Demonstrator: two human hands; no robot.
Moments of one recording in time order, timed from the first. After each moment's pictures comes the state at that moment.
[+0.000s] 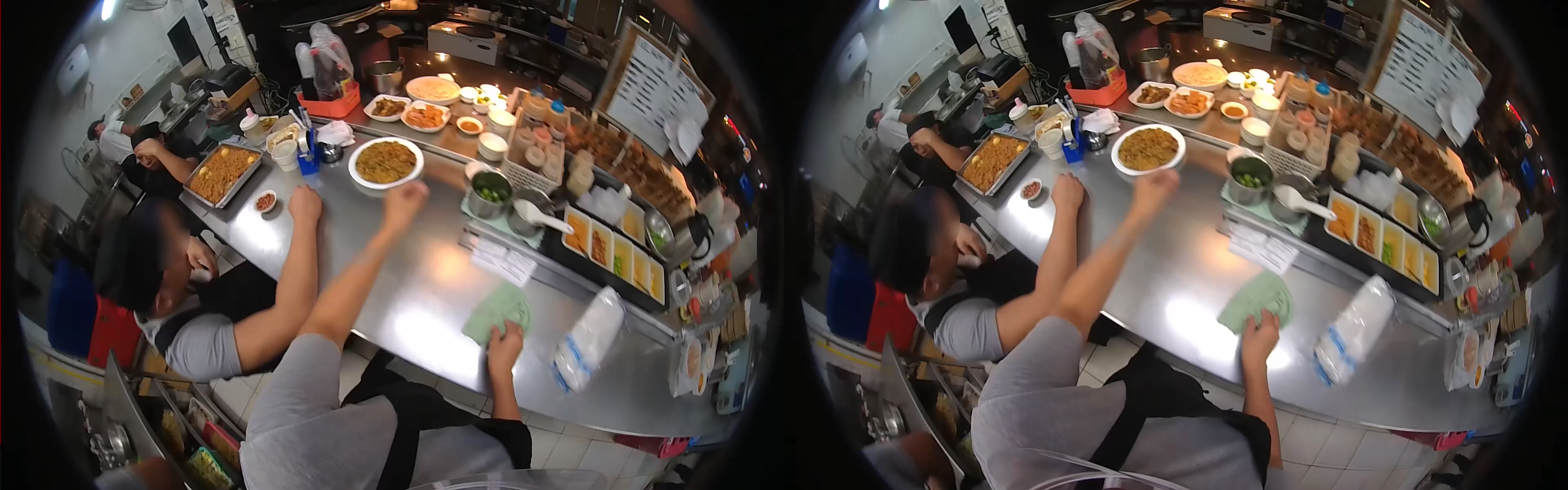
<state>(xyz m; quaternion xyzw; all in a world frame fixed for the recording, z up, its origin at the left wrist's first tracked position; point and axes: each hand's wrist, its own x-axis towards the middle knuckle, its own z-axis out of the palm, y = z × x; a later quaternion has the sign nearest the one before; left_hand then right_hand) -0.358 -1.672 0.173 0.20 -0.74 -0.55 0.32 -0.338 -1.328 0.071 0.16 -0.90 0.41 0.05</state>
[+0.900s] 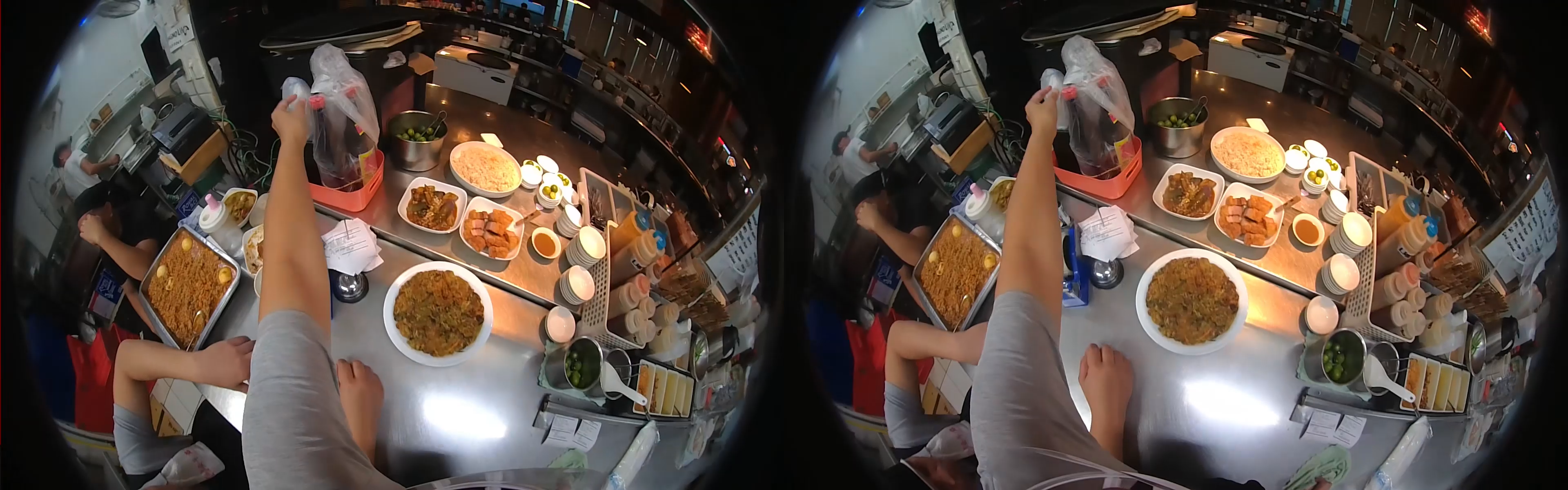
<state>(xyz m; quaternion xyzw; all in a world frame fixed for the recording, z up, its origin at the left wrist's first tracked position) -0.511 -2.286 0.285 0.37 -0.61 -0.36 0.59 -0.334 -1.402 0.059 -0.06 -0.94 0.34 0.02</state>
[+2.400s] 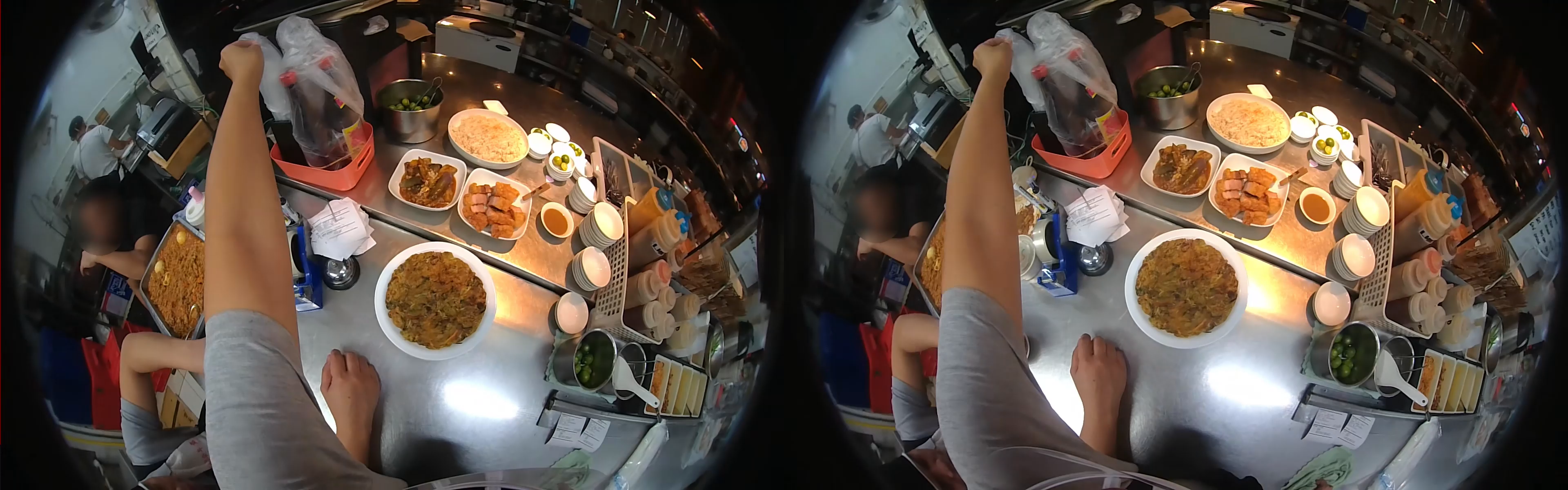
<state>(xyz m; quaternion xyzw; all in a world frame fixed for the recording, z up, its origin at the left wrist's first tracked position) -0.519 -2.329 0.359 0.41 -0.68 -0.11 0.60 -0.346 -1.371 0.027 0.08 -0.96 0.26 0.03</state>
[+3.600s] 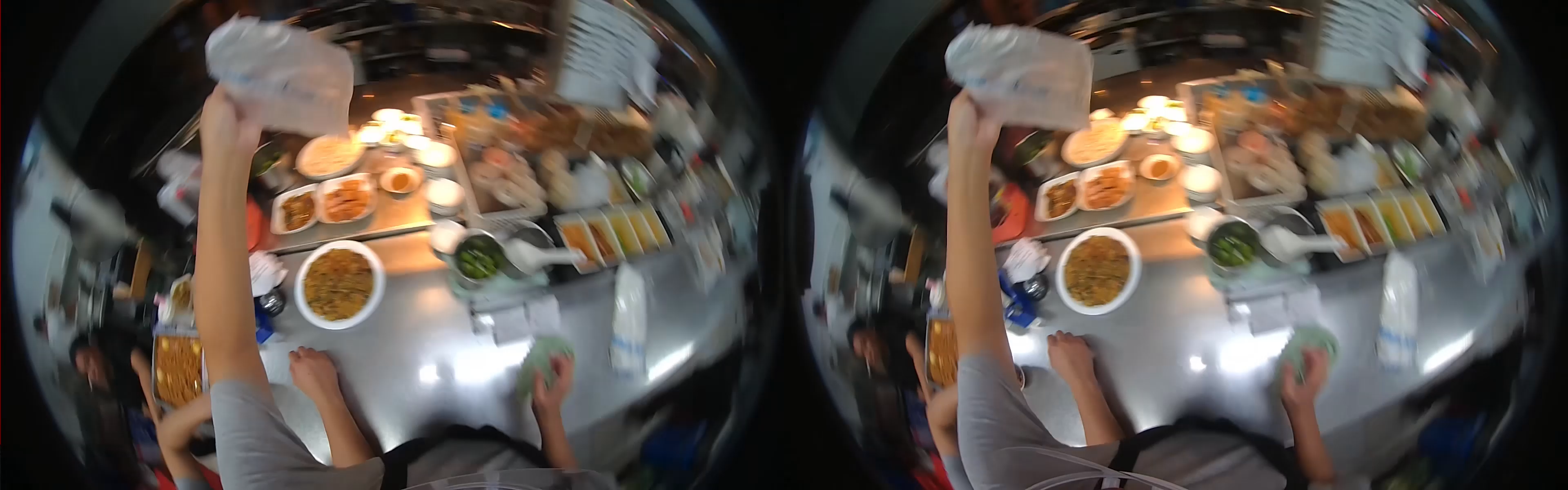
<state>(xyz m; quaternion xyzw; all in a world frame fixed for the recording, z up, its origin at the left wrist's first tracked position) -0.568 -1.915 0.452 -0.04 -0.48 -0.80 0.35 -0.352 -1.445 0.120 0.06 -0.86 0.45 0.23</state>
